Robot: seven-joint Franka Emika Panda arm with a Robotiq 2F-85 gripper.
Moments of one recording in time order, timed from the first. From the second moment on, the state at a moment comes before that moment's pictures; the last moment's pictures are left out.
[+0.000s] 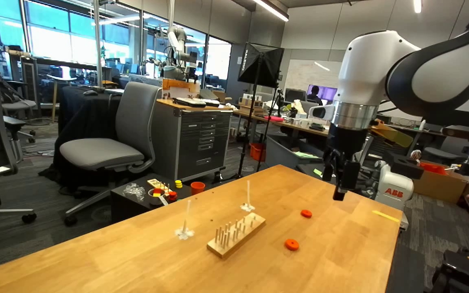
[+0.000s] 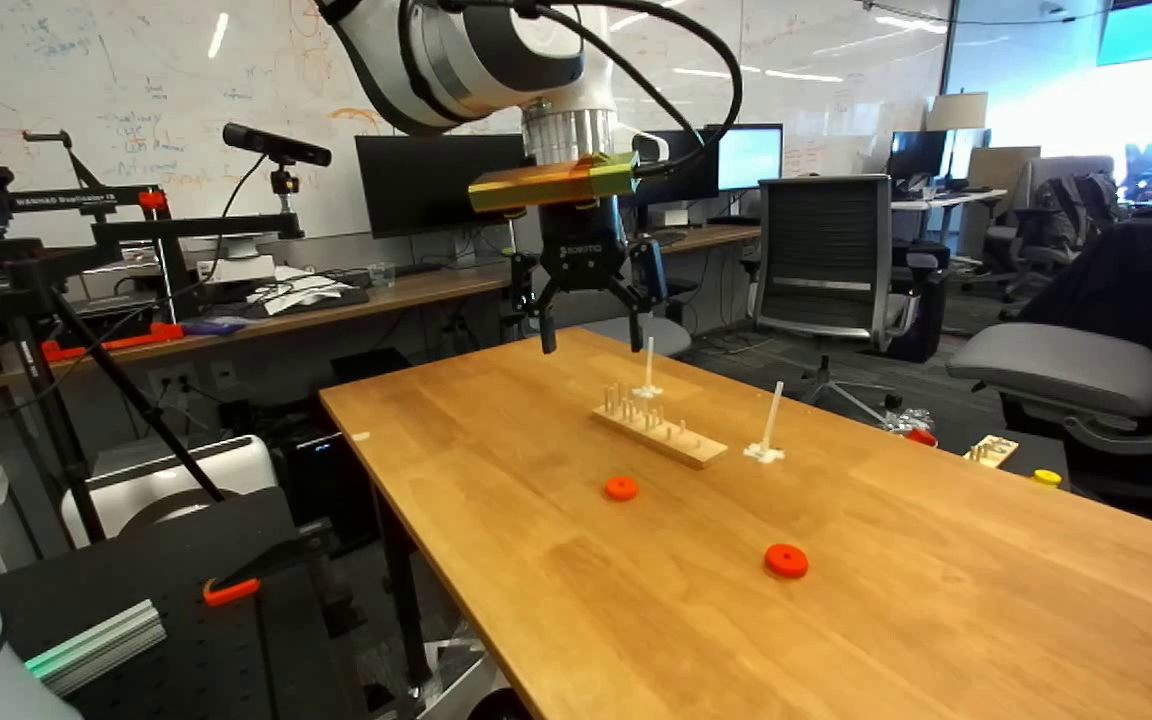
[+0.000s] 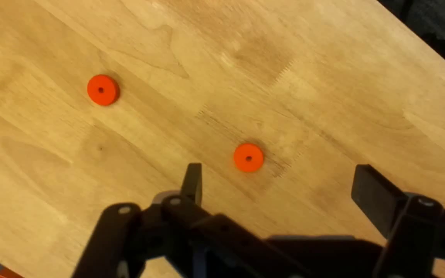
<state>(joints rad) 0.09 0.05 0.09 -2.39 -0.18 2.43 -0.37</state>
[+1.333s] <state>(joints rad) 0.06 0.39 0.09 -2.12 -0.09 2.40 -0.33</state>
